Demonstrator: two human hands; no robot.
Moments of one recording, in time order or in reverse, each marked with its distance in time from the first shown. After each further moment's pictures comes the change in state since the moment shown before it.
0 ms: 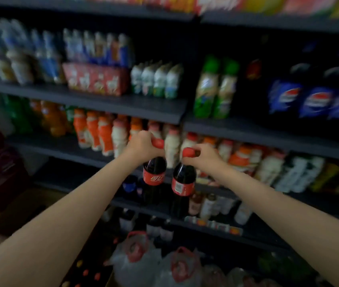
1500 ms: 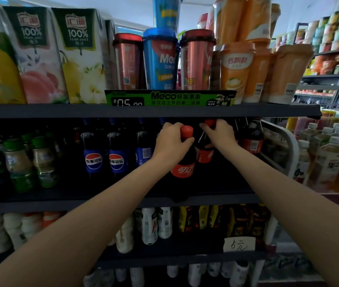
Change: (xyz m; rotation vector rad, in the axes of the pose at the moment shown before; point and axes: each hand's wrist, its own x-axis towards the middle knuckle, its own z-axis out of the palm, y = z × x) left_hand -0.011 0.549 0.222 -0.117 0.165 0.583; right_hand -0.057 0.237 -0.520 0.012 0.748 0.012
